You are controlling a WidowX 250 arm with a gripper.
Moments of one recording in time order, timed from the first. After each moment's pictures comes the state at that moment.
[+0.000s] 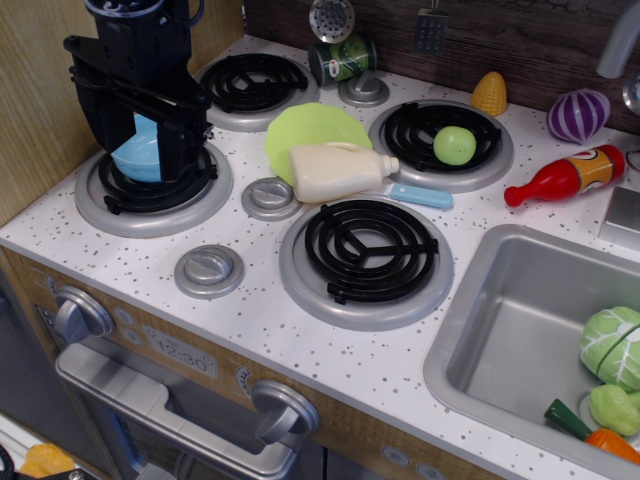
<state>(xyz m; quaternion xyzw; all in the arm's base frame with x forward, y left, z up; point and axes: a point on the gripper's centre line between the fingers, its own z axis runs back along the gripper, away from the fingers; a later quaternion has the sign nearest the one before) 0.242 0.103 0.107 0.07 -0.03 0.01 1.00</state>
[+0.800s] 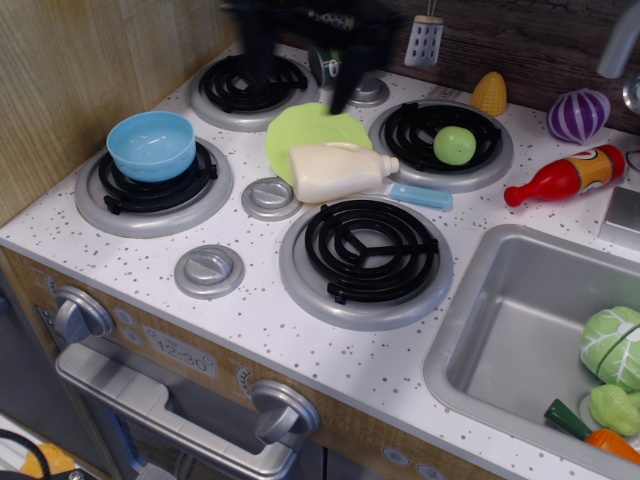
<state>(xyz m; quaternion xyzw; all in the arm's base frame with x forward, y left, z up) 0.319 -0.002 0.148 0.09 -0.05 0.12 0.99</state>
